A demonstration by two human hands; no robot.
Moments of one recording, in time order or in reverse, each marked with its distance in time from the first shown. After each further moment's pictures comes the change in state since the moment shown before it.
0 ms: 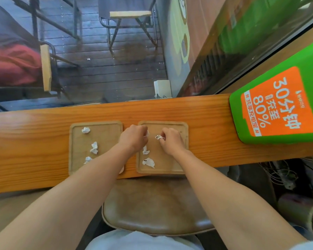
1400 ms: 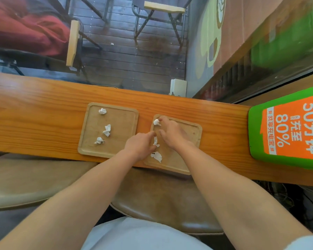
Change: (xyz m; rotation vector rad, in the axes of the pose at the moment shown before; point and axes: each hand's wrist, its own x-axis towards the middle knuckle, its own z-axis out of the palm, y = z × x) left_hand -0.051 -0.020 0.032 -0.164 -0.034 -0.058; right_hand 0.009 -0.039 0.002 -0.173 -0.130 -0.205
